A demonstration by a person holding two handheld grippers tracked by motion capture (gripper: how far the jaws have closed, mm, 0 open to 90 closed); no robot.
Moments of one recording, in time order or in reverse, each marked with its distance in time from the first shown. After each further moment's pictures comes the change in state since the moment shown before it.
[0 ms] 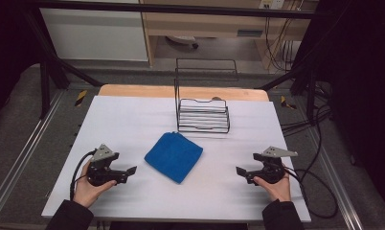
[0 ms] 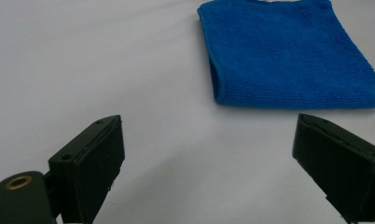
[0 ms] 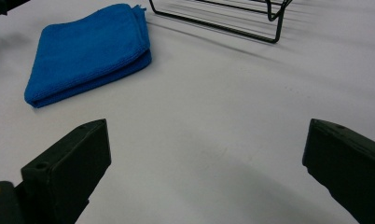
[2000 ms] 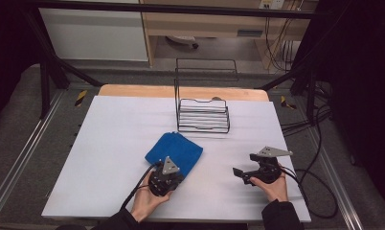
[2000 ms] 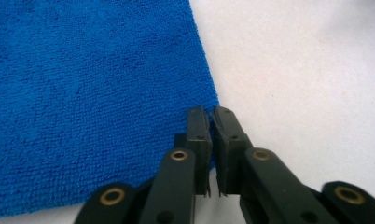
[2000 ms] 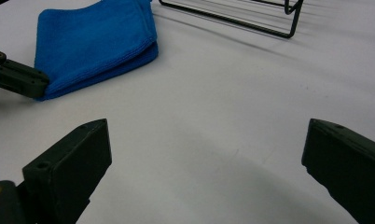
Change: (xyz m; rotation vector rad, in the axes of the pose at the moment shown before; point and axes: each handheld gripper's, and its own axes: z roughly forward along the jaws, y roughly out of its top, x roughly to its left) left arm -0.139 0.028 0.090 0.149 -0.116 0.143; right arm 0.005 0.001 0.008 0.029 0.014 -0.014
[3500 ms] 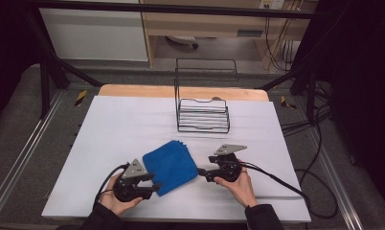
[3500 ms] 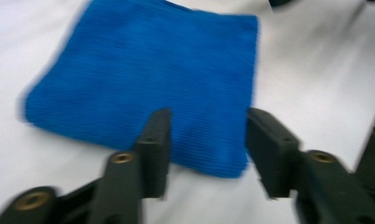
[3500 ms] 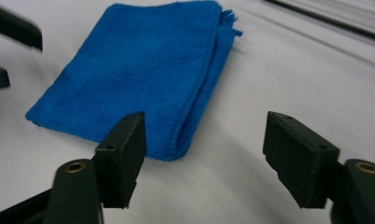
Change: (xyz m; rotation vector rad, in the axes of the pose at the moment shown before) left arm 0.043 -0.035 -0.080 -0.073 -0.046 -0.022; right arm 0.083 0.038 0.074 0.107 0.104 -0.089
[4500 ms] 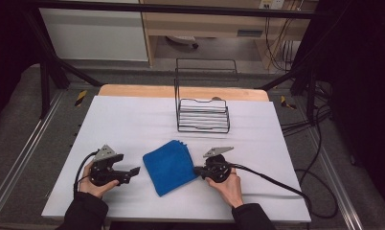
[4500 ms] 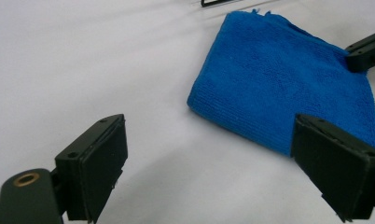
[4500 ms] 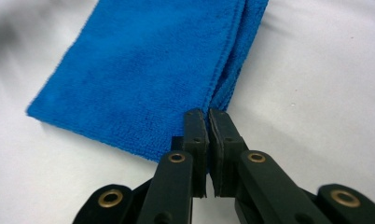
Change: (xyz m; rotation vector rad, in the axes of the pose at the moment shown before) left arm 0.076 -0.023 -0.019 -0.106 0.113 -0.155; right arm 0.011 -0.003 0.027 0.085 0.043 0.046
